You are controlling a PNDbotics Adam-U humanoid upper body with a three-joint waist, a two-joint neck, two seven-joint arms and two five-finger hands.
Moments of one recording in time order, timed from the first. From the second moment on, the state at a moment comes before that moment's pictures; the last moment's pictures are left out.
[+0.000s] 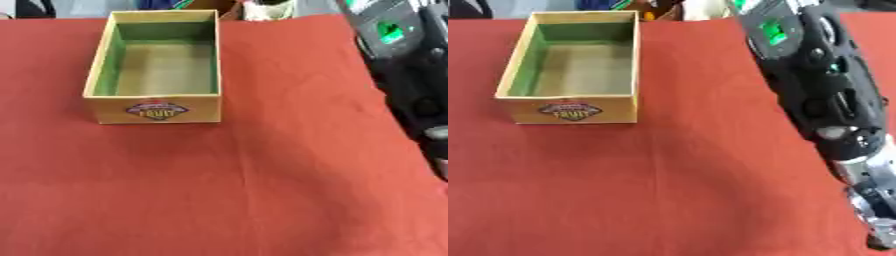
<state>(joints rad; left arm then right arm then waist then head) -0.23 0.05 0.11 -1.98 -0.05 -0.22 0.65 -1.11 -0.44 0.26 -1.44 0.73 0.16 0.44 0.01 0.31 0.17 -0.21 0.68</state>
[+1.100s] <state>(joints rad) -0.23 0.04 0.08 -1.98 -0.03 -0.22 0.60 -1.18 -0.25 0.27 -0.91 0.99 0.04 0.37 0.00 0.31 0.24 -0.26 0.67</state>
